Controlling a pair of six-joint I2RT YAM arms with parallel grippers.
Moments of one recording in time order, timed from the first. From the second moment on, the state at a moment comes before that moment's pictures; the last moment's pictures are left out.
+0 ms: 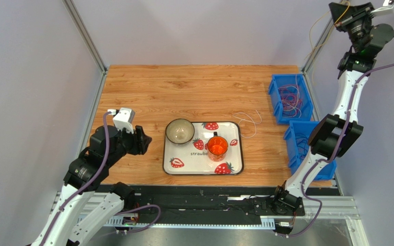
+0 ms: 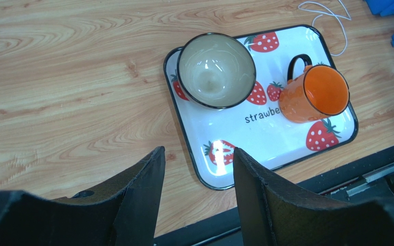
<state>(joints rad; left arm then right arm) -0.47 0.56 0.93 -0.83 -0.04 -0.26 -0.48 2.01 2.16 0.44 -0.67 1.00</state>
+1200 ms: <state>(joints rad) -0.47 0.49 0.92 -0.83 -0.03 -0.26 -0.46 1.75 1.52 0.28 -0.66 0.77</state>
